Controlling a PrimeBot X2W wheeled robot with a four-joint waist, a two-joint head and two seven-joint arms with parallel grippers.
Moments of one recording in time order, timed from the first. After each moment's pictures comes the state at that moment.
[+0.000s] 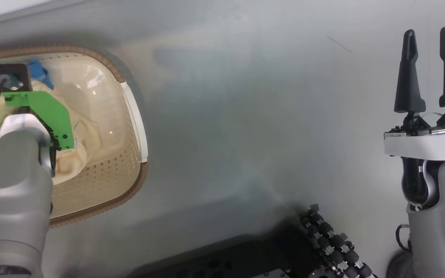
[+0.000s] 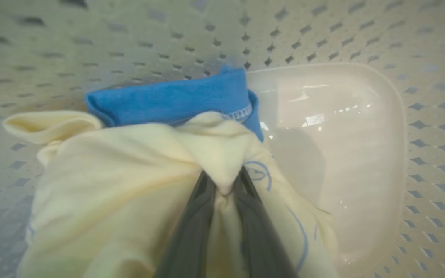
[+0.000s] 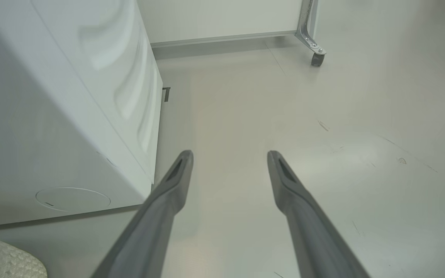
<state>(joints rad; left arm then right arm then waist) -0.91 0.14 -0.13 1.09 -0.19 0.12 0.17 -0.33 -0.06 -0.01 -0.04 0.37 0.12 -0.26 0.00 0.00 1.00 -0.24</state>
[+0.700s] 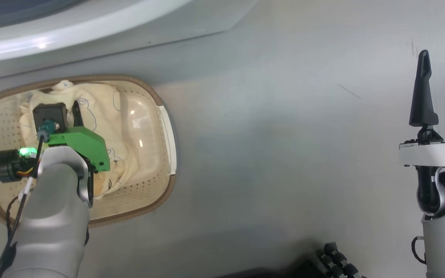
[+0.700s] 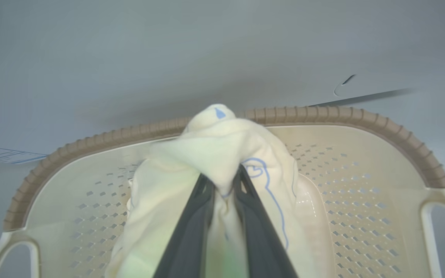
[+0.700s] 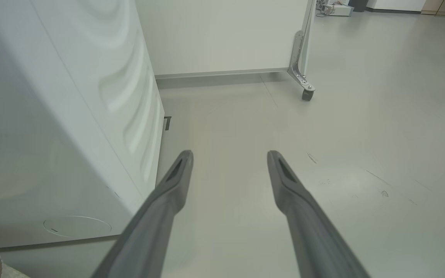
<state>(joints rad) -0.75 0.04 -0.13 1.02 -0.23 0.12 -0.22 -0.29 -0.10 -0.08 0.03 0.31 0.12 -0.26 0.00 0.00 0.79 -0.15</state>
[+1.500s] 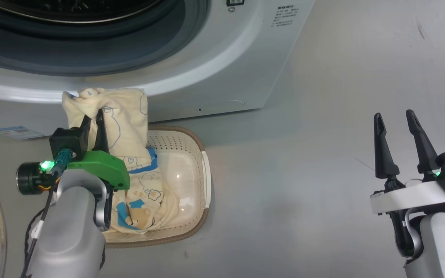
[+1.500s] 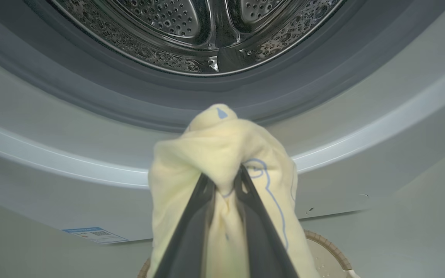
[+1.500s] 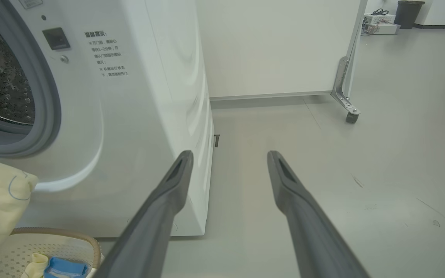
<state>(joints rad) -0.56 0.02 -0.17 0.71 -0.27 0.10 -0.25 -0.14 -0.10 0.01 0.10 0.27 0.12 -0.26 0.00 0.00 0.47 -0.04</state>
